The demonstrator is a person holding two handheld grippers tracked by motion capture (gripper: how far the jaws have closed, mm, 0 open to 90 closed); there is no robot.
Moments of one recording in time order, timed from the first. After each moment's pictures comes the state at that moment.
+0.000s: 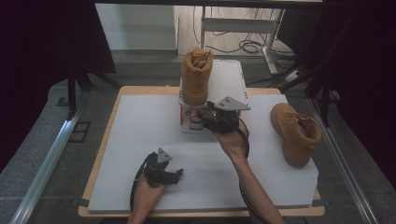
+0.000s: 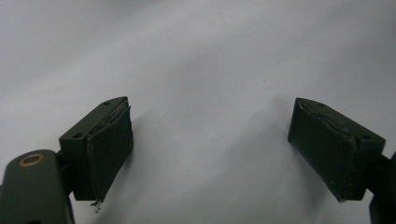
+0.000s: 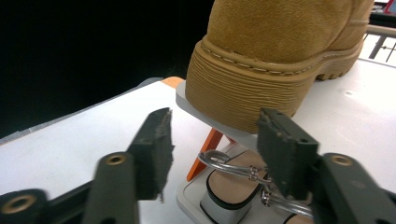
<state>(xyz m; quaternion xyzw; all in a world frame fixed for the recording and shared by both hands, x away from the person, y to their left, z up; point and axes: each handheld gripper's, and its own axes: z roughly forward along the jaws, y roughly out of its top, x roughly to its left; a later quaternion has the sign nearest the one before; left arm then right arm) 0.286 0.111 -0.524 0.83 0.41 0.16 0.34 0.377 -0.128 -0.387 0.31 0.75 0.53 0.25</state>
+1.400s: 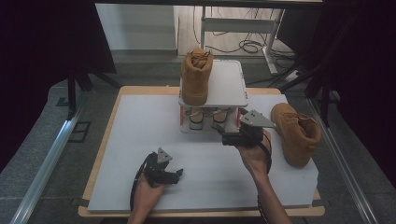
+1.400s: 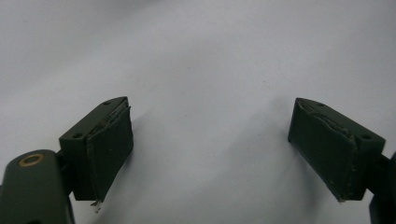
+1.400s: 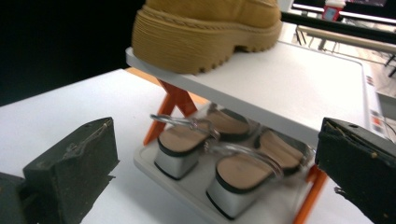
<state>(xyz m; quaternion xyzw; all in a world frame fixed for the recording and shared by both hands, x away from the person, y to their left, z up) 0.286 0.111 -0.524 0.83 0.41 0.16 0.34 0.342 -0.191 -0.398 0.34 0.73 0.51 0.32</state>
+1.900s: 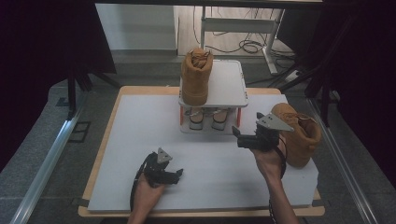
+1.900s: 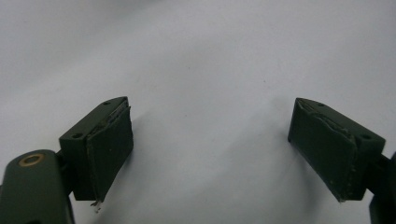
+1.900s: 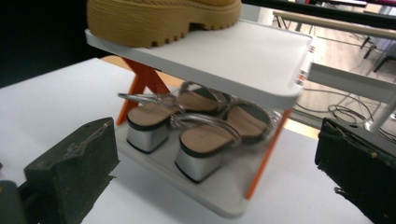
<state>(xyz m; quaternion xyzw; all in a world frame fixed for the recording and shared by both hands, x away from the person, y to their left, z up) 0.286 0.110 -0.524 0.83 0.41 0.16 0.34 0.333 -0.234 -0.400 0.38 0.72 0.49 0.33</state>
